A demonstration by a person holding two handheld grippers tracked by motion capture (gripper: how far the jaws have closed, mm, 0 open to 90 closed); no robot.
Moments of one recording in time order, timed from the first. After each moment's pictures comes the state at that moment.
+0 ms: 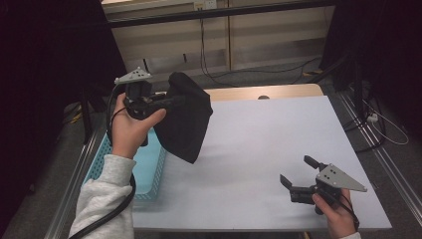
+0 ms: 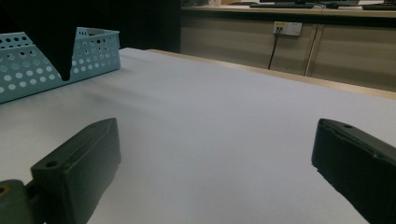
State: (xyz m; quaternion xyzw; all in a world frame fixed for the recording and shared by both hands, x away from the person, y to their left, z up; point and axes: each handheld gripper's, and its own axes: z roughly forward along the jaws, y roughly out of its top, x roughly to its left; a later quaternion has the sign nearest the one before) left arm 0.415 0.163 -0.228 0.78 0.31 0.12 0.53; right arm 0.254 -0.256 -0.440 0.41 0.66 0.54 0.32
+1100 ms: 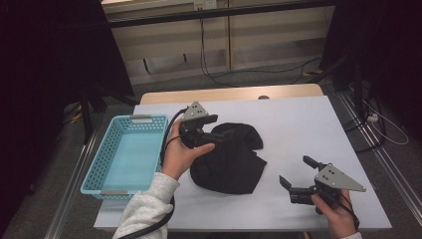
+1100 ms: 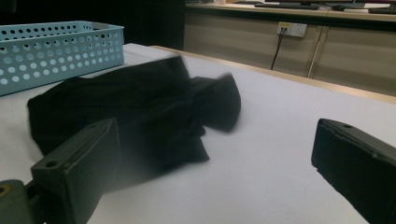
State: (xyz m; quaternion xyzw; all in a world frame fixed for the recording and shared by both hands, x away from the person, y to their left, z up) left arm 0.409 0.077 -0.329 0.81 0.23 0.12 0.52; right arm 0.254 -0.254 -0.439 0.39 0.68 0.54 0.32
